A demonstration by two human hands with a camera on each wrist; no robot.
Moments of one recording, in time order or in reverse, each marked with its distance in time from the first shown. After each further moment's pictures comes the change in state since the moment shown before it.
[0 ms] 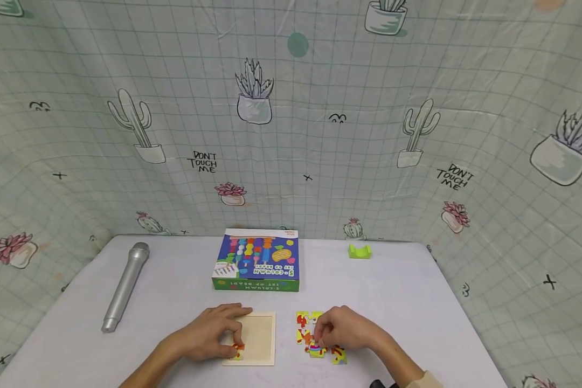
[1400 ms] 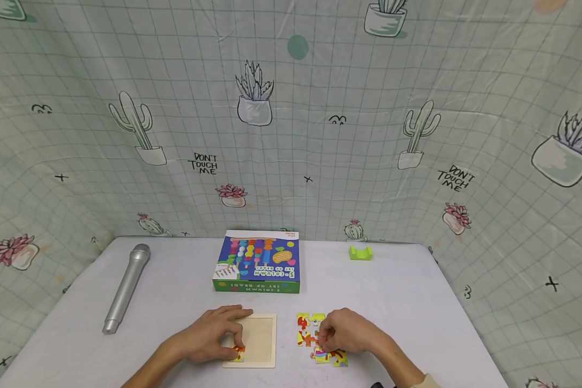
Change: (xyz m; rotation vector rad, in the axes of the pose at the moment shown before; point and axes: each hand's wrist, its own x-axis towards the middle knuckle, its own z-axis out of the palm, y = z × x) left_hand 0.000 -0.002 0.003 0.019 0.004 -0.007; right_hand -0.001 0.003 0.001 -0.195 0.042 -0.031
